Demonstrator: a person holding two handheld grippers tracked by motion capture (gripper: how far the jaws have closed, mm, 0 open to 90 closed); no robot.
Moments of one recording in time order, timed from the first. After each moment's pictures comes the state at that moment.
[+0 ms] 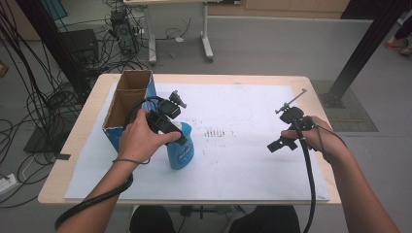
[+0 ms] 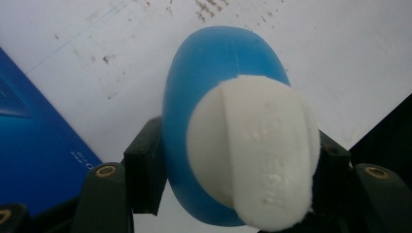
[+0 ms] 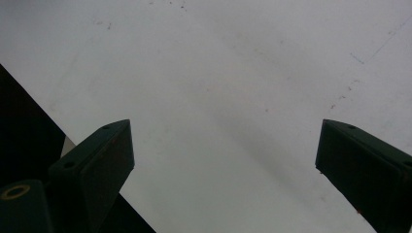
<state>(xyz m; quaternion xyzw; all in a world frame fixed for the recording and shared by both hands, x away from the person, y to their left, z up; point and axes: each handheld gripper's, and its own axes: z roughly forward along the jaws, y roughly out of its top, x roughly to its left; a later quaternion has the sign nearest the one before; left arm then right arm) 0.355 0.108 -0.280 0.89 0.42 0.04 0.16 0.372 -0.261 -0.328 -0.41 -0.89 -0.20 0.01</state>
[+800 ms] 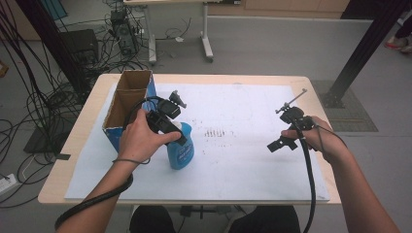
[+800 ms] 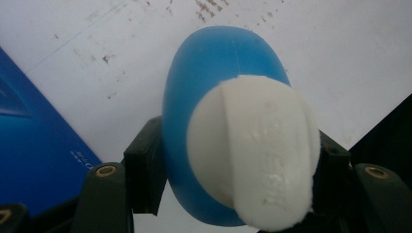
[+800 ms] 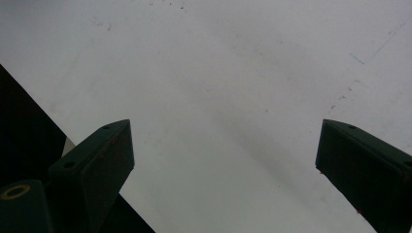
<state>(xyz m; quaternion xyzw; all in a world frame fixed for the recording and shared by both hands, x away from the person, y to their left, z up) 0.355 0.108 -0.280 0.89 0.42 0.04 0.16 0.372 -0.262 -0.329 -0.42 -0.89 -0.20 0.01</state>
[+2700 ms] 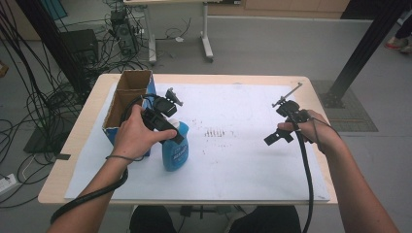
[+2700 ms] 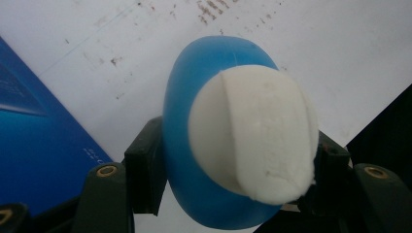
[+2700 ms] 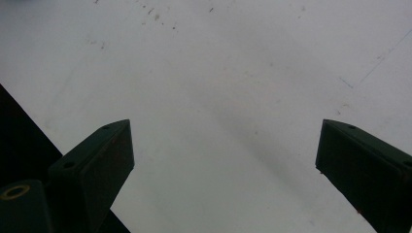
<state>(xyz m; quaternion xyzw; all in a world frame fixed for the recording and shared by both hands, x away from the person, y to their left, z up) 0.352 0.118 -0.266 0.90 0.41 0.04 0.16 0.395 -0.256 -0.328 -0.42 -0.89 -0.20 0.02</state>
